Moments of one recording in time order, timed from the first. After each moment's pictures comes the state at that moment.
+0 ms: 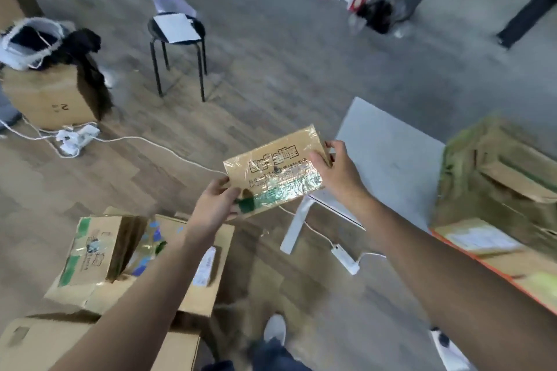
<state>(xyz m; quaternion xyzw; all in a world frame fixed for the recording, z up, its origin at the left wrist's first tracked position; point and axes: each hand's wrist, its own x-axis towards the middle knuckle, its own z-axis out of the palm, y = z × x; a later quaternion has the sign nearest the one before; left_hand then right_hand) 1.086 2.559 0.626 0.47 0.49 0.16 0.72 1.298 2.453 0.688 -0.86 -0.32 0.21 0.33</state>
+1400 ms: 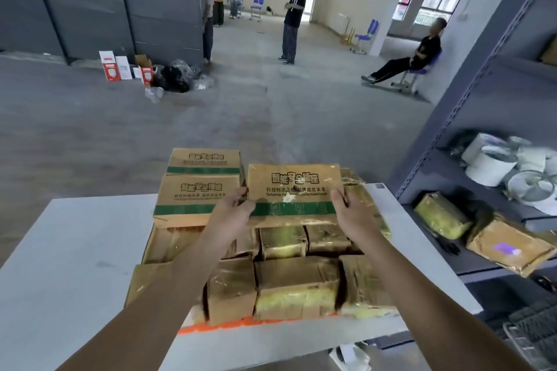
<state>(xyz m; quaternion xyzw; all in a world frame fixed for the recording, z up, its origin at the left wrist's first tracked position) 1.665 2.094 0.779 0.72 0.19 0.01 0.67 1.728 1.870 0.794 -0.93 -0.01 0.04 0.36</state>
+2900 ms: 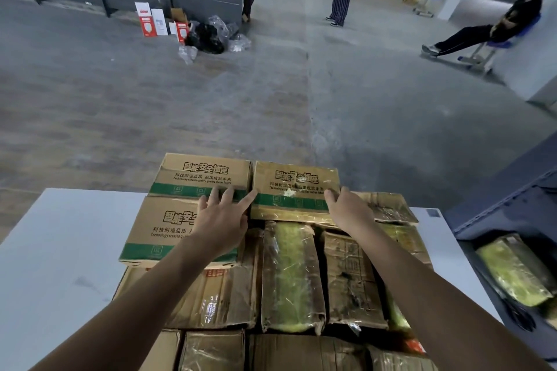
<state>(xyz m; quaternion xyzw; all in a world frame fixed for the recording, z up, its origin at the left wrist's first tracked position) 1.816 2.165 0.699 0.99 0.10 -0.05 0.08 1.950 1.938 0.715 -0.98 -0.07 0.13 0.11</state>
